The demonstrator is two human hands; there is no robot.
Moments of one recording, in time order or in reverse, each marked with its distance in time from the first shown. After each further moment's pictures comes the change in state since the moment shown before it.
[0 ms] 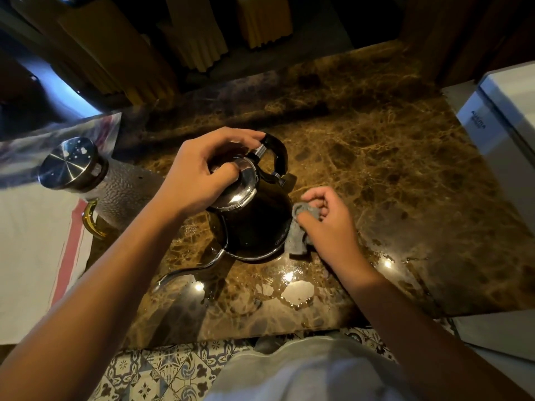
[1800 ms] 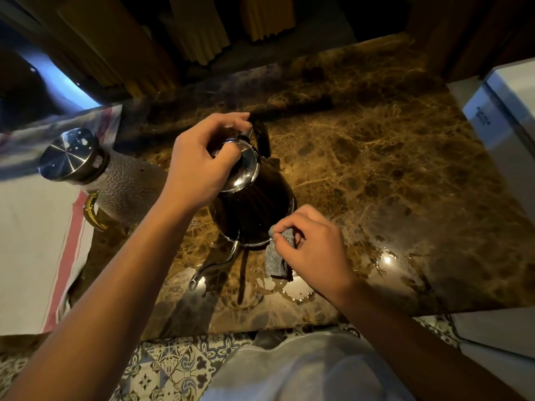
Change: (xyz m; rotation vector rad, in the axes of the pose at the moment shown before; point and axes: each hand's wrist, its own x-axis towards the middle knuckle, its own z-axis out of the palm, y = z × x) left_hand 0.001 -0.006 0.011 0.062 0.264 -0.082; right_hand -0.030 0.014 0.020 -0.341 -0.044 -0.419
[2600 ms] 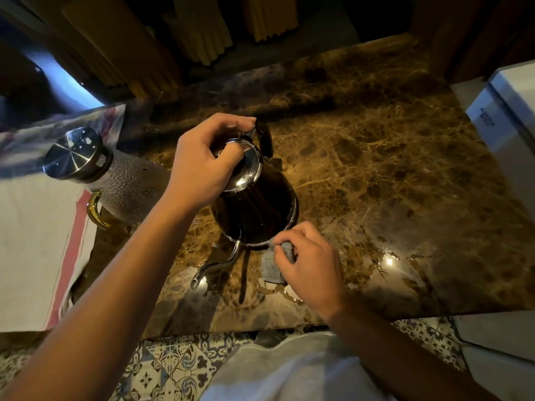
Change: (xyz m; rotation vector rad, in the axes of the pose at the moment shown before) left_hand 0.001 0.001 -0.001 0.024 0.004 -0.004; right_hand -0.022 0.003 0.018 -0.181 -0.018 0.061
